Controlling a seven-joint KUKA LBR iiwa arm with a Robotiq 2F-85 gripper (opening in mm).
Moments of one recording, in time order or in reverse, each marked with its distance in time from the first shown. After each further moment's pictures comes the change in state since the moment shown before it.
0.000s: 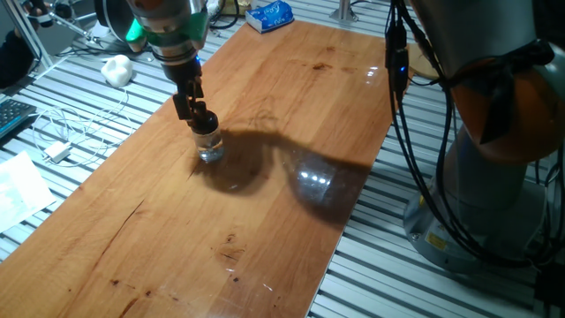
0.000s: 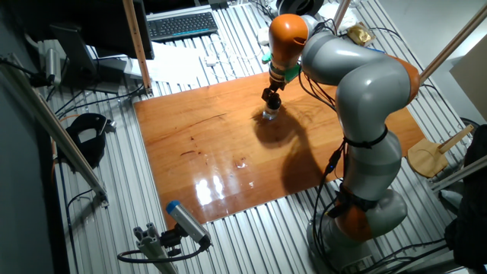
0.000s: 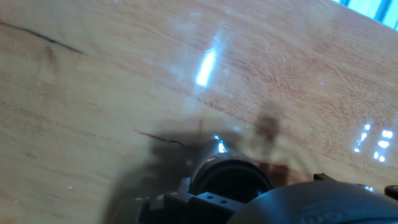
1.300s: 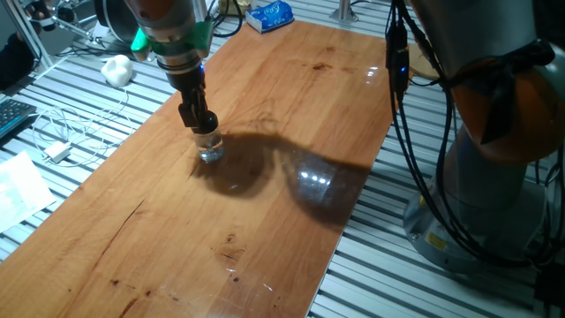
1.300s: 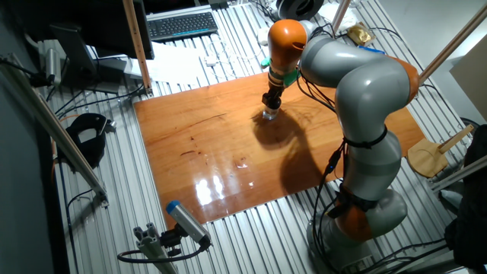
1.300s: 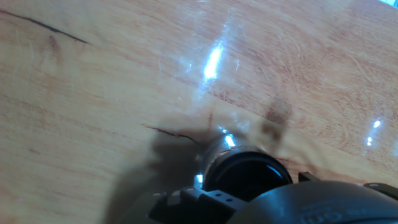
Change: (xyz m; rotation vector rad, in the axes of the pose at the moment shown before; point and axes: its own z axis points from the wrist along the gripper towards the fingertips) arm 0.007 0.009 0.014 -0.009 0.008 0.011
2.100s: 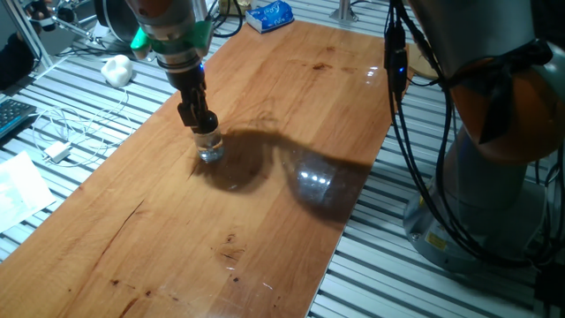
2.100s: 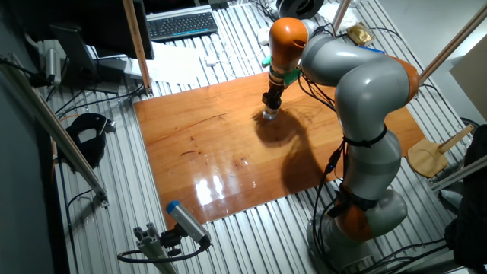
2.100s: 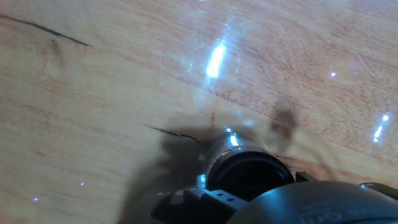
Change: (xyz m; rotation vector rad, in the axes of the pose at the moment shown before) arm 0.000 0.000 0.000 -0.027 0.007 0.017
